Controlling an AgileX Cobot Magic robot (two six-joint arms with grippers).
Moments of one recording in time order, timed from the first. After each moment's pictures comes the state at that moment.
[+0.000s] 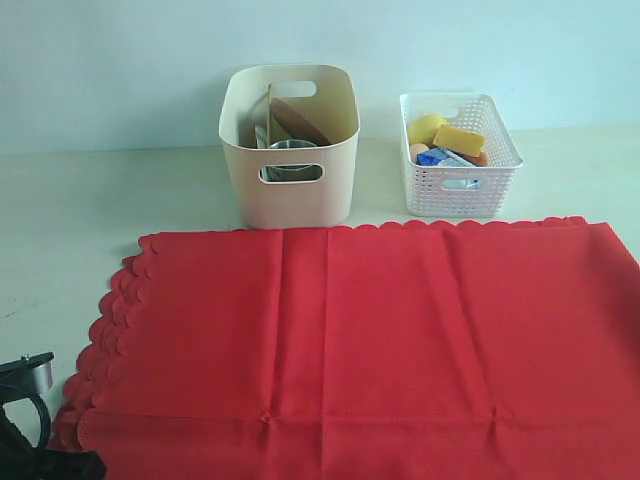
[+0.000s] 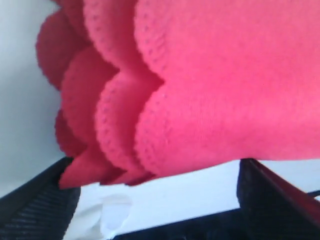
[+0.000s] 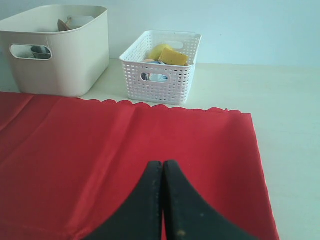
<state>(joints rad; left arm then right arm) -0.30 1.54 -0.49 -0.46 0.83 0.04 0.18 0.00 0.00 -0.03 0.35 0.00</state>
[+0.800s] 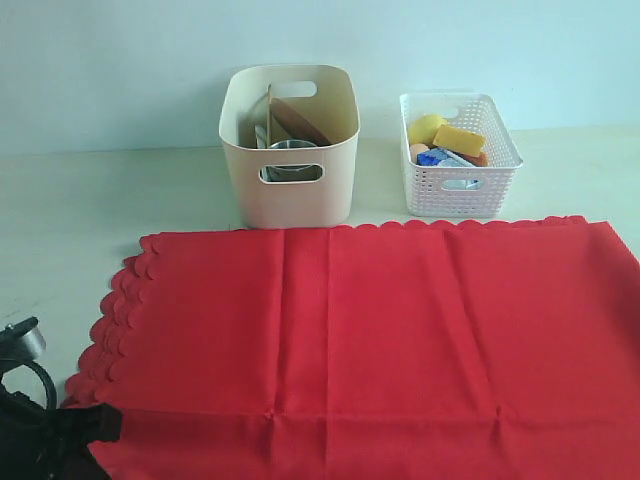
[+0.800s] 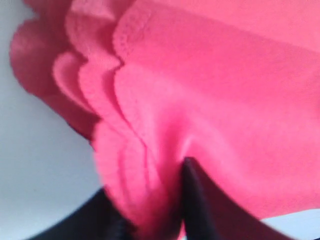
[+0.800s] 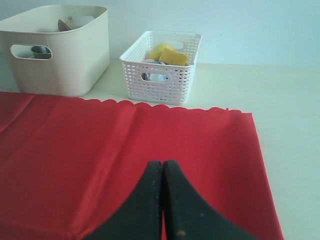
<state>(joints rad) -0.30 1.46 -0.40 -0.78 0.54 0.22 0.18 0.00 0.00 -0.03 0.35 0.00</state>
